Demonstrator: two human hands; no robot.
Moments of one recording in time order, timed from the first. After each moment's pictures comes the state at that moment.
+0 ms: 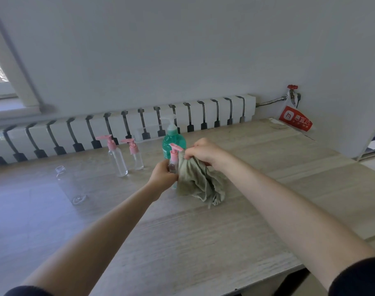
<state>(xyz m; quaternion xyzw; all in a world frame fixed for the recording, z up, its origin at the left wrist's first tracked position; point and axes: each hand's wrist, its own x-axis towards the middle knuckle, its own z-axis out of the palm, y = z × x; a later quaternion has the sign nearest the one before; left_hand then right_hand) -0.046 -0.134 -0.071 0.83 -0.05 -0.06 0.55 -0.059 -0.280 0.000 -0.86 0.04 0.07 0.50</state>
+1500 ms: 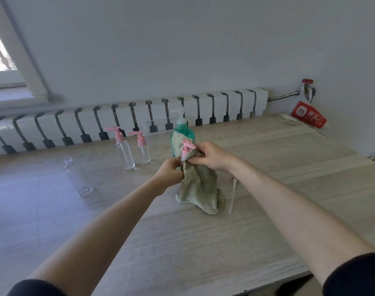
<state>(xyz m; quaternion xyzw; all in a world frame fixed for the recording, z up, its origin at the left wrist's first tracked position) -0.052 -0.123 -0.068 0.84 -0.10 -0.10 0.52 -0.042 -0.290 -0.037 -0.85 -0.21 0.06 0.48</state>
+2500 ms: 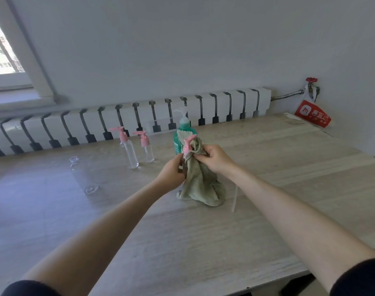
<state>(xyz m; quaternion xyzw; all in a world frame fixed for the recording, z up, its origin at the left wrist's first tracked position) -0.054 -0.123 -0.072 0.91 -0.15 -0.01 0.40 -0.046 -0.281 -0.060 -0.80 -0.12 -0.01 0.58</state>
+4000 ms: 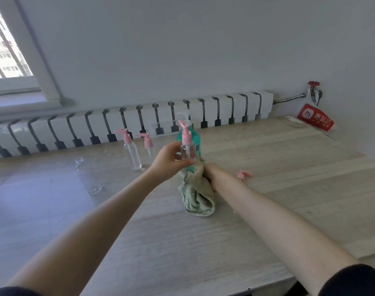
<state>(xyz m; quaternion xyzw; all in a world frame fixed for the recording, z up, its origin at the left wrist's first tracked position) -0.060 -0.108 -0.033 0.83 -0.23 0.02 0.51 -0.042 -0.252 -0.075 -0.66 0.16 0.17 0.72</state>
